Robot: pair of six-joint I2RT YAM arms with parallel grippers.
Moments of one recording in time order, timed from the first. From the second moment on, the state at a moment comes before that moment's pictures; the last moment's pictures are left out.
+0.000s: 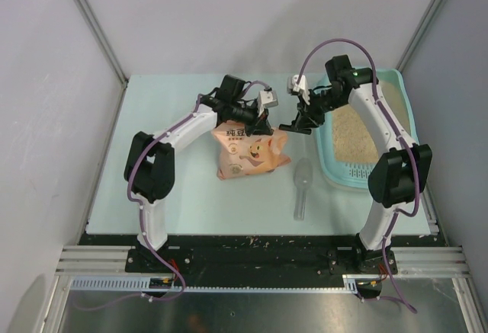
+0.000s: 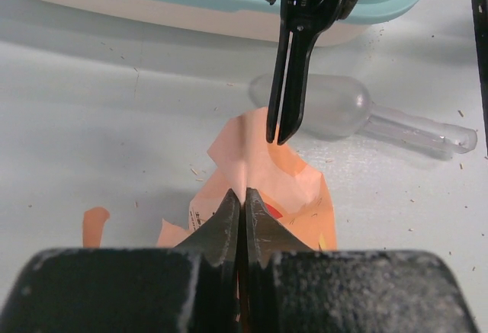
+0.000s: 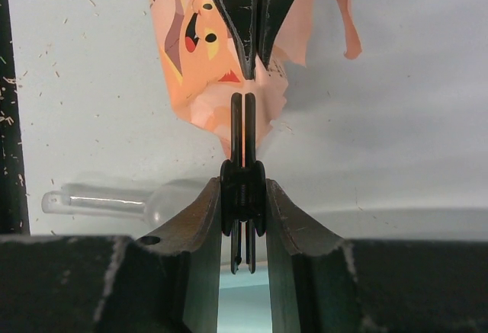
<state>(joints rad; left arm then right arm) -0.52 1.98 1.63 -0.44 0.86 0.53 0.23 1.84 1.84 -1.18 -0.82 -1.08</state>
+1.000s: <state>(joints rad) -0.53 1.98 1.63 -0.43 0.93 0.52 0.26 1.85 1.74 -1.00 -0.88 -0.80</state>
